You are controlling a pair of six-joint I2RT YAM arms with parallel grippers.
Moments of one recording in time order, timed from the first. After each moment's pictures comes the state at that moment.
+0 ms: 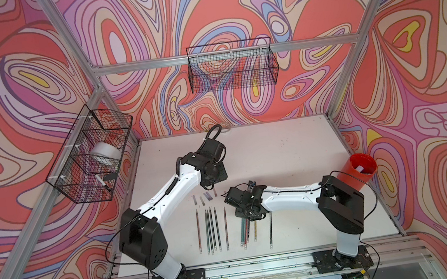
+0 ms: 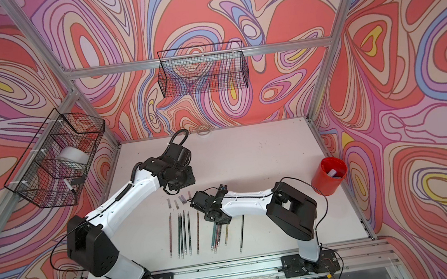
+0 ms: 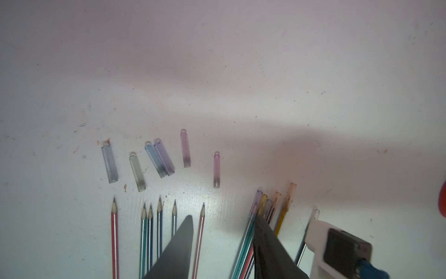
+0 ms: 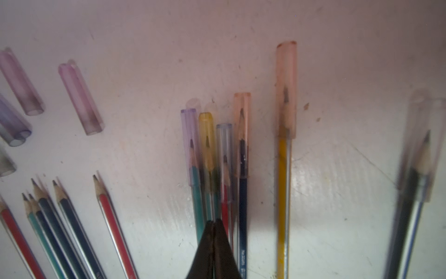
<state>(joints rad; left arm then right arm) -0.55 1.56 1.39 -0.94 -0.08 -0.75 1.04 1.88 1.24 -0.66 0.20 1.29</state>
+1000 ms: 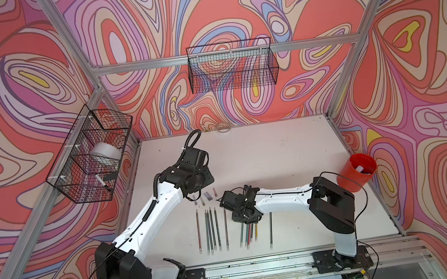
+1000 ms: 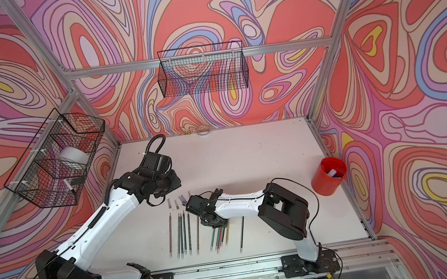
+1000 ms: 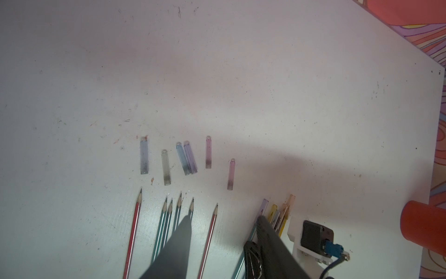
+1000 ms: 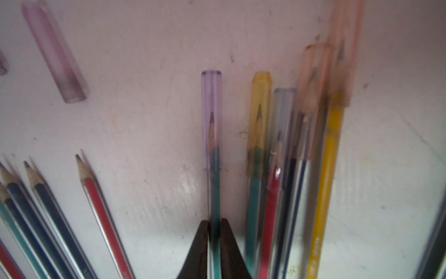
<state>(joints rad) -0.46 1.35 1.22 -0.87 -0.09 -0.80 1.07 1.94 1.29 -0.70 0.16 1.30</state>
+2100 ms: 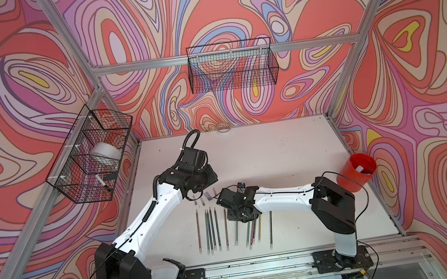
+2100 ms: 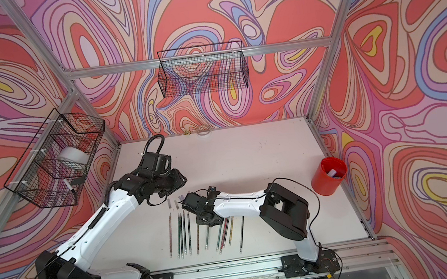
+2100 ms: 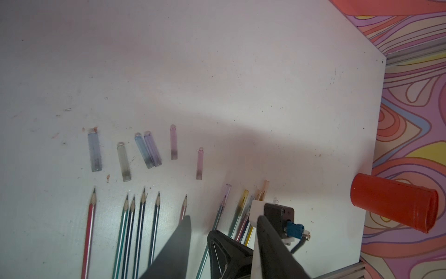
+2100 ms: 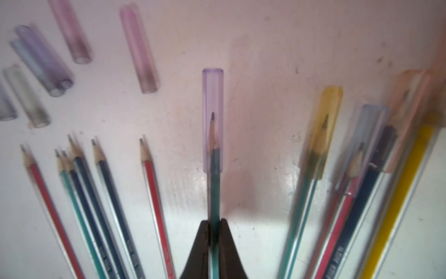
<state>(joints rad) -0.45 1.35 1.19 -0.78 0.11 -0.82 1.08 1.91 1.34 -0.67 0.15 1.19</state>
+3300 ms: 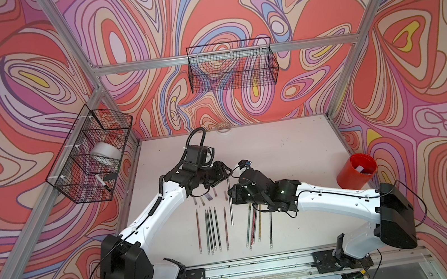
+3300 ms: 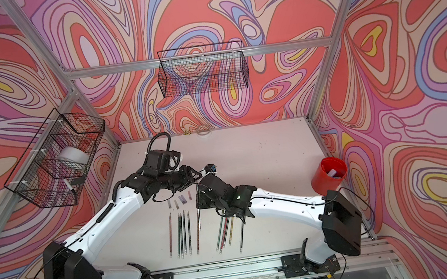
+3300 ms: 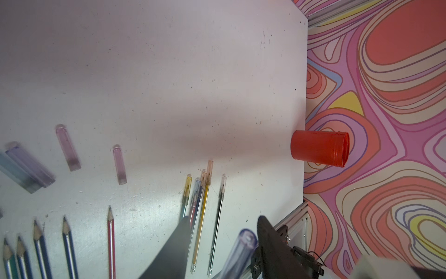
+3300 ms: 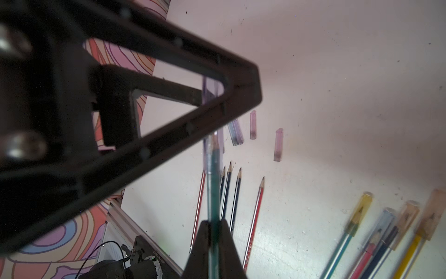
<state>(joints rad) -0.47 1.39 1.17 -0.59 0.39 -0.80 1.02 1.49 1.12 -0.27 0.10 0.89</state>
